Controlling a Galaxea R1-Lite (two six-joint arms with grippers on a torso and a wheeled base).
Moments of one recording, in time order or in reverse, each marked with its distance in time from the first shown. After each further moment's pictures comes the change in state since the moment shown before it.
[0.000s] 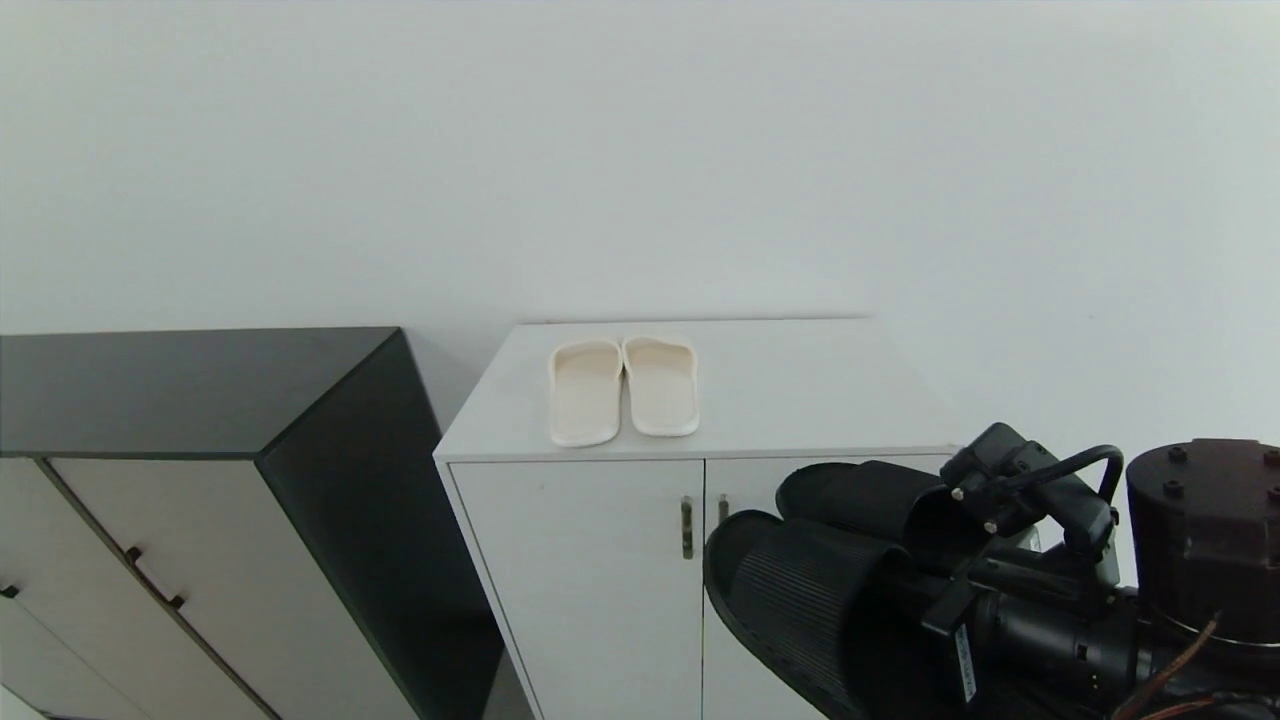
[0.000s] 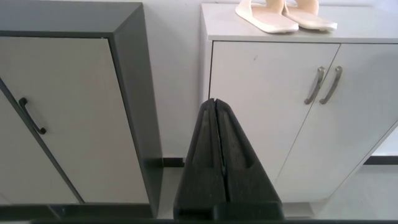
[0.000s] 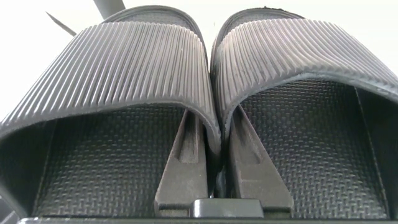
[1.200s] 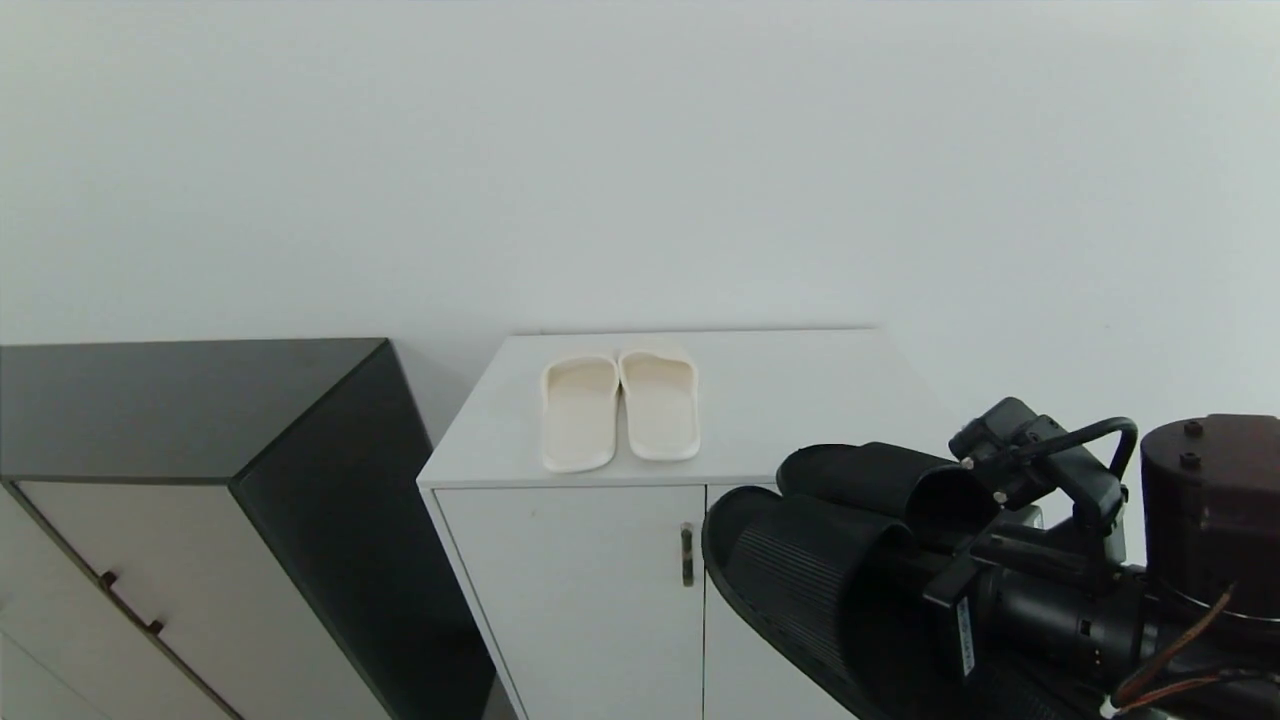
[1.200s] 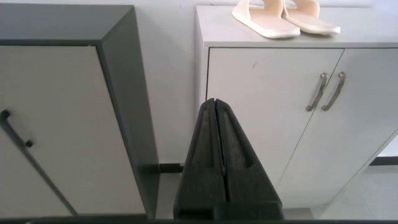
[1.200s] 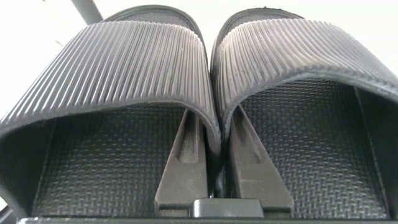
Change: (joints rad) left arm 0.000 0.000 0.000 0.001 -0.026 0.003; right arm -0.014 -0.011 -0.034 0.002 0.001 0.018
